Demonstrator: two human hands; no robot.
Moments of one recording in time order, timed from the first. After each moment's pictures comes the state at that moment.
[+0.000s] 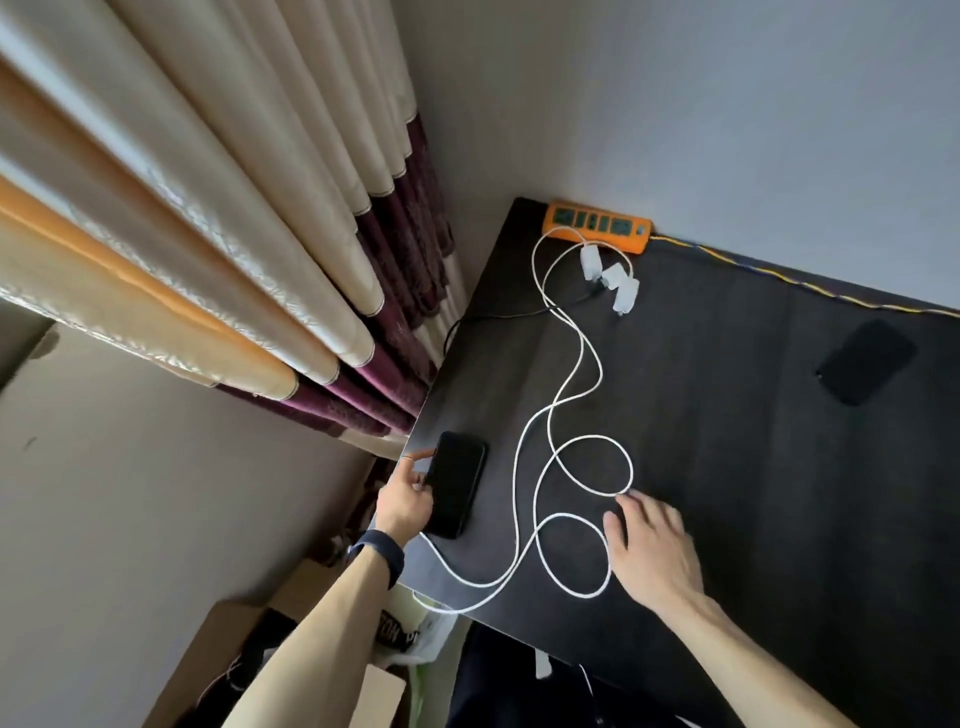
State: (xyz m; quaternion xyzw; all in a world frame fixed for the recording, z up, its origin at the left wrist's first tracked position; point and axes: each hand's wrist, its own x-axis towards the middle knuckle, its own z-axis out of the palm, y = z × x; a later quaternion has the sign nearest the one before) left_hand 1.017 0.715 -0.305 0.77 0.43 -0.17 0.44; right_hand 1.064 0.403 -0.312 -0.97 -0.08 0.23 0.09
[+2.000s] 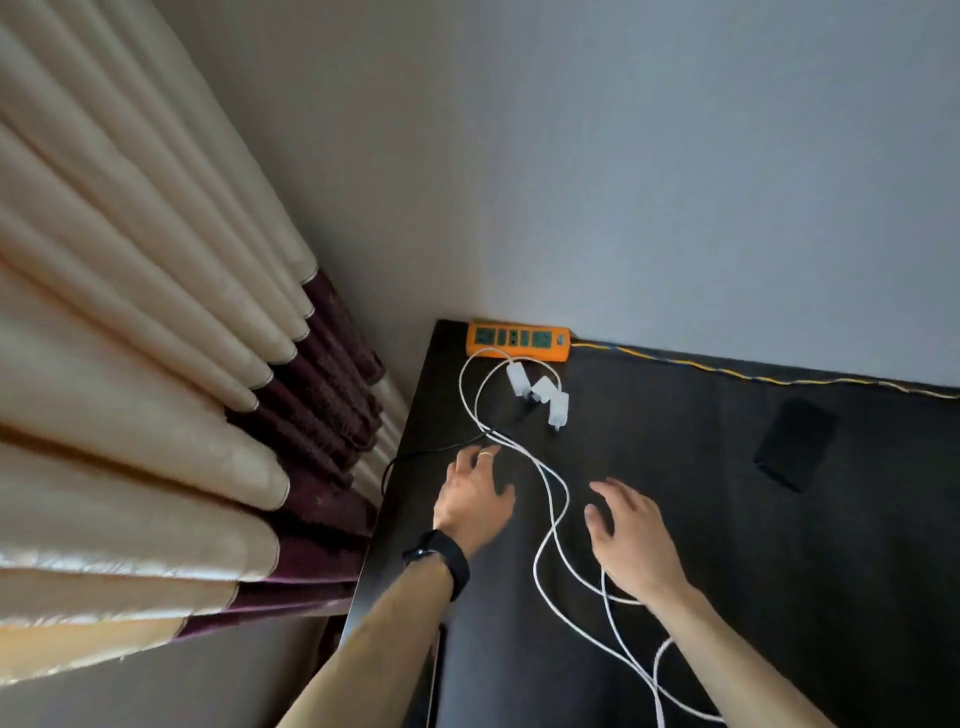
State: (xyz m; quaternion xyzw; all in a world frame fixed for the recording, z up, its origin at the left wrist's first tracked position) left_hand 1.235 0.632 -0.277 0.93 0.13 -0.16 0.29; right_hand 1.224 0.414 -0.286 -0.95 -0.01 0.16 0.28
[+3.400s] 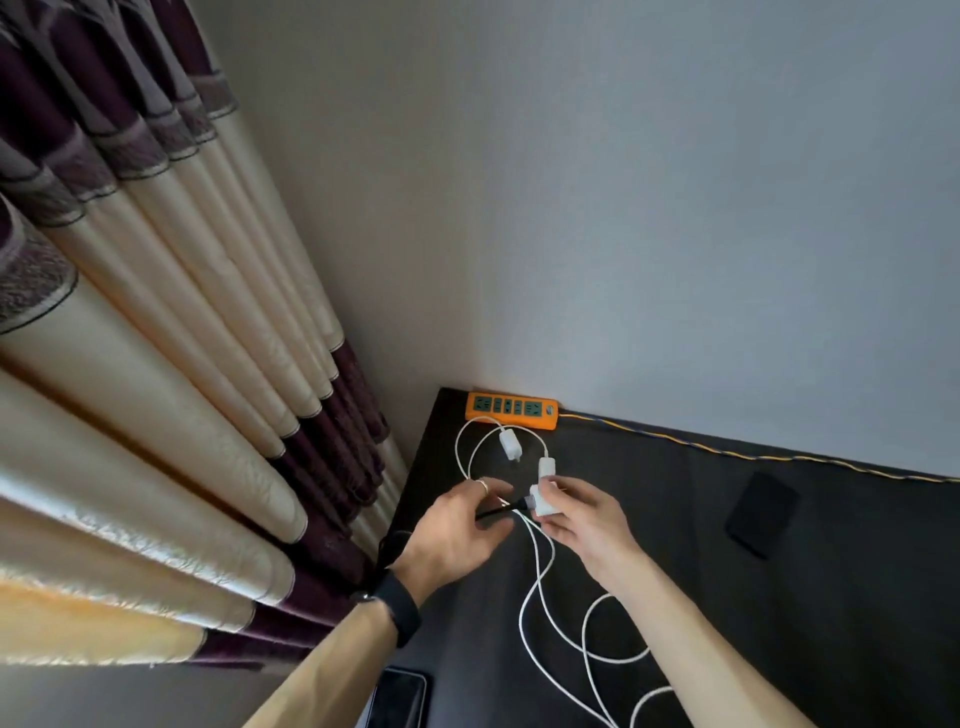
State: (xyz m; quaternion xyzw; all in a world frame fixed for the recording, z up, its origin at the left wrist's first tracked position) left_hand 1.234 0.647 -0.179 0.91 0.01 -0.07 0.40; right_hand 1.269 0.456 -0.165 -0.61 0.19 0.24 0.73
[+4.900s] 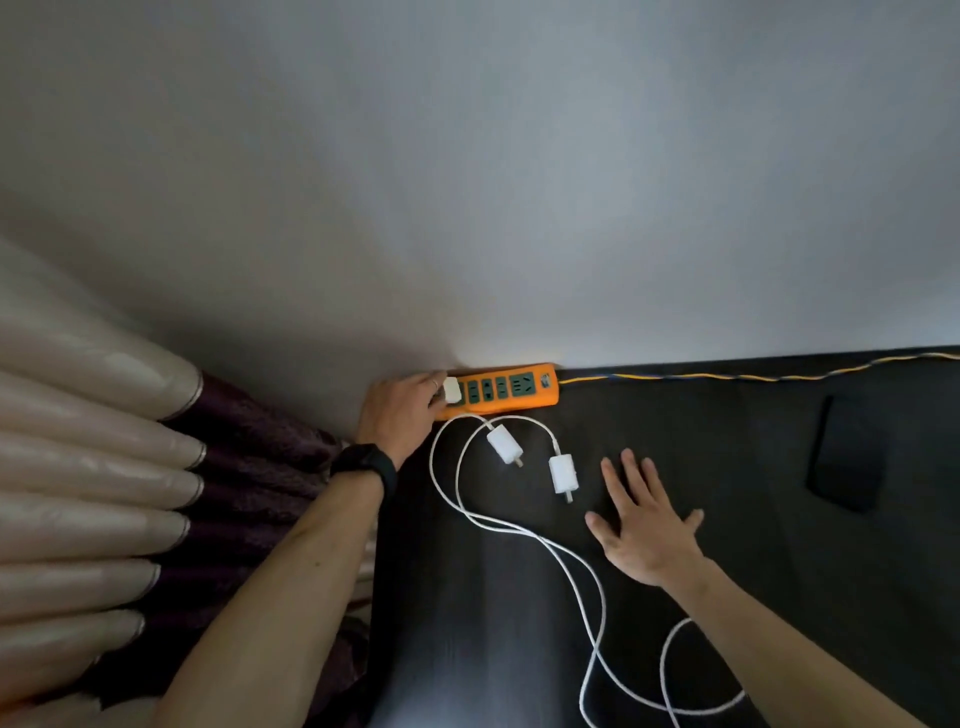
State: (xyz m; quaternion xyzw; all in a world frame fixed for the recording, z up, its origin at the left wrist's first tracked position) left_hand 1.496 0.727 -0.289 0.99 -0.10 -0.05 0.04; right_hand 1.362 0.426 -0.352 -0.92 0.04 0.36 0.13
